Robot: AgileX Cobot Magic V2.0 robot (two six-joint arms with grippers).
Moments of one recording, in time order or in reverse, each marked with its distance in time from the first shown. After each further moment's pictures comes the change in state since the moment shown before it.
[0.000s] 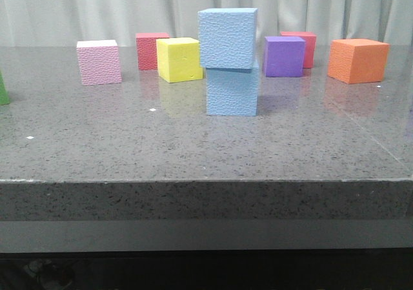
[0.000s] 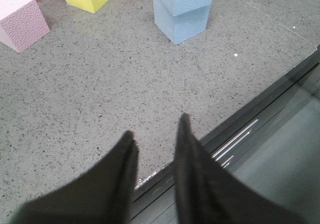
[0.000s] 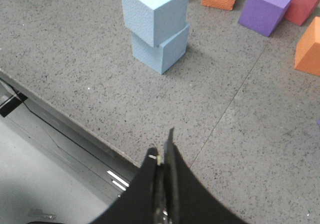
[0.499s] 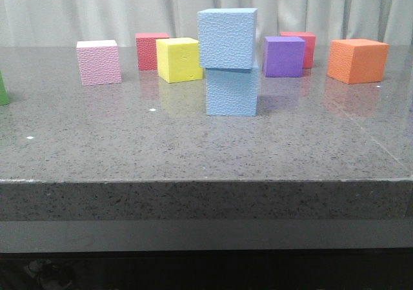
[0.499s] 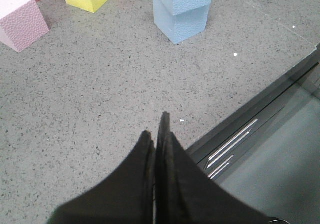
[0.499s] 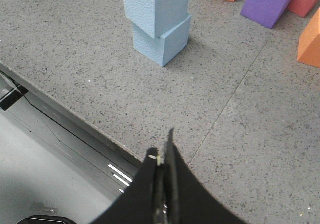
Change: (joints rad) left arm 0.011 -0.016 0.016 -0.005 -0.006 0.000; right arm 0.000 0.000 0.000 0.001 0.015 0.000
